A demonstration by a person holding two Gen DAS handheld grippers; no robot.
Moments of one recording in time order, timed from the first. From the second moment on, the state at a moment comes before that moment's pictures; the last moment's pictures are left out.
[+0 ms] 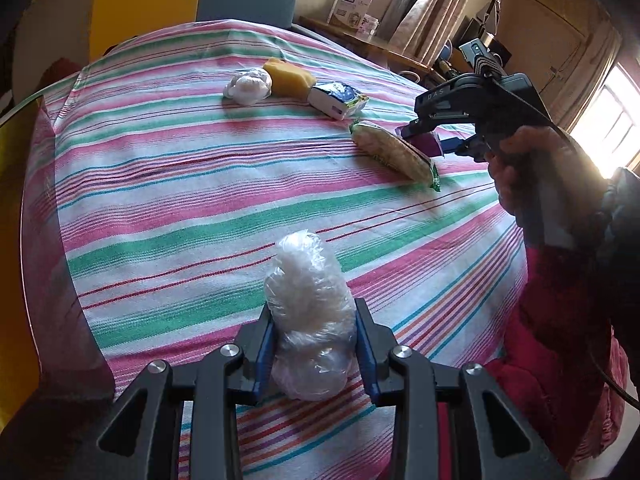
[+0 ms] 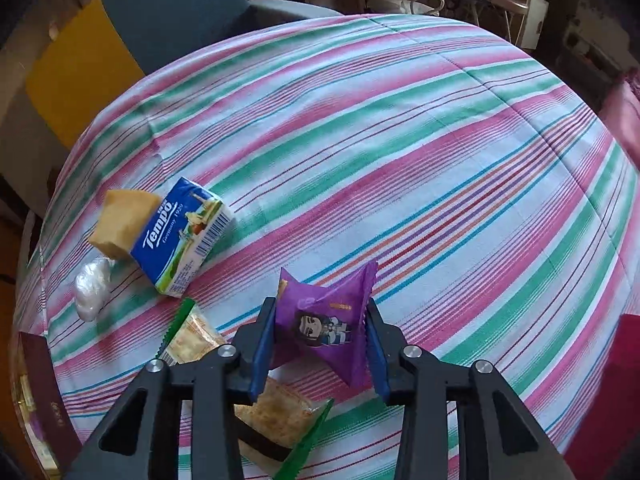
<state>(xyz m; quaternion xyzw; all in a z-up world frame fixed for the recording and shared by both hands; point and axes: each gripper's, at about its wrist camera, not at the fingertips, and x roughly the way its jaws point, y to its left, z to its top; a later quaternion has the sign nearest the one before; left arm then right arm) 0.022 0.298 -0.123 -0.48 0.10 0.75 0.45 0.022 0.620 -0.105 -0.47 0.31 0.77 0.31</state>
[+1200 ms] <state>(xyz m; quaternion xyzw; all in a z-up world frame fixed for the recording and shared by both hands) -0.122 0.053 -0.076 -0.50 -0.02 0.84 0.19 0.019 0.604 -0.102 -0.50 0.25 0.77 0.30</state>
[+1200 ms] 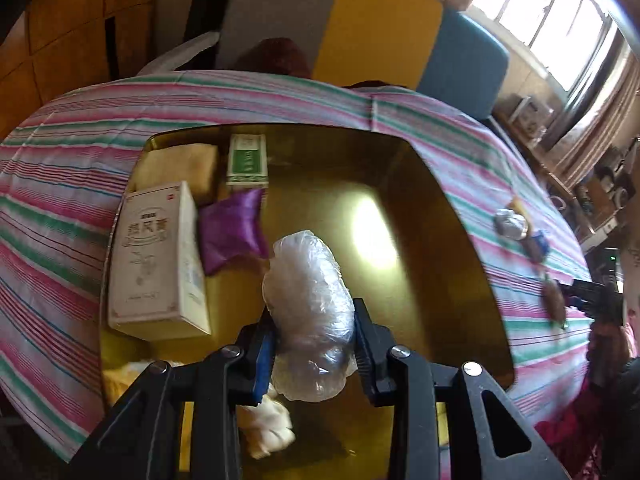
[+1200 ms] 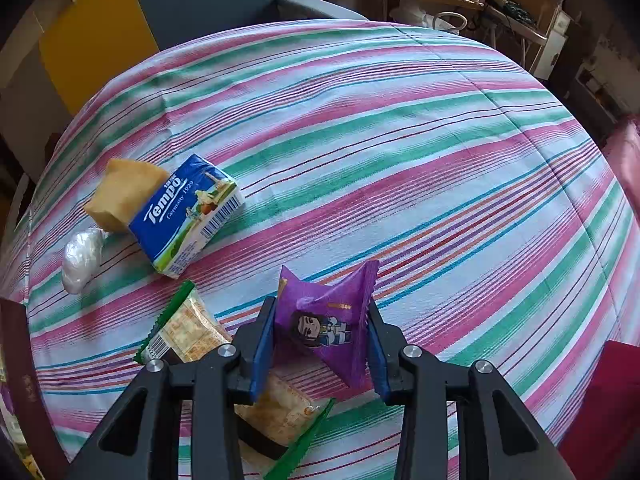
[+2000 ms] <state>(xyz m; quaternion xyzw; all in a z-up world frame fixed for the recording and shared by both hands) -0.100 0.051 -0.067 -0.45 0.05 0.88 0.12 0.014 0.602 -0.104 -0.51 0.23 0.78 0.30</state>
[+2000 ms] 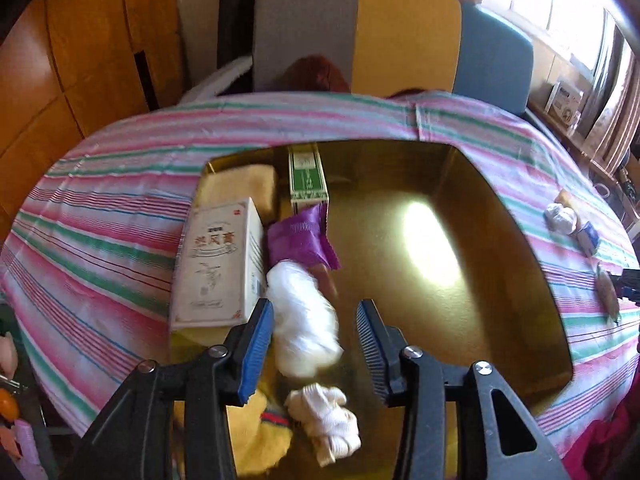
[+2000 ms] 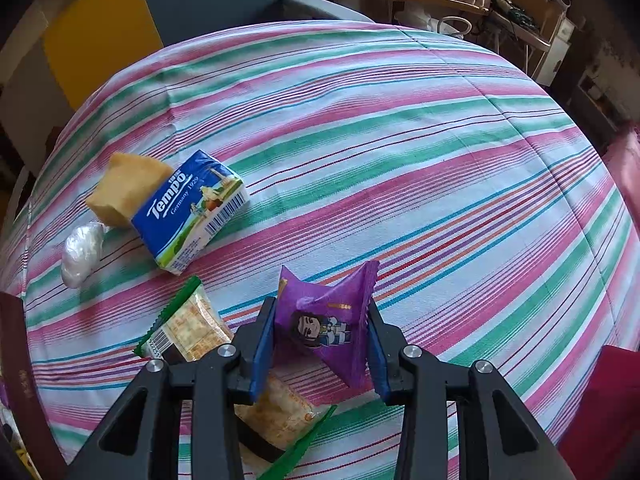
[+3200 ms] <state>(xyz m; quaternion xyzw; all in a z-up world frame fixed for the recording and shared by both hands) -0.055 0.015 -0.048 -0.42 0.00 0.90 0.12 0.015 0.574 -0.051 -0.43 0.22 0.83 0.26</state>
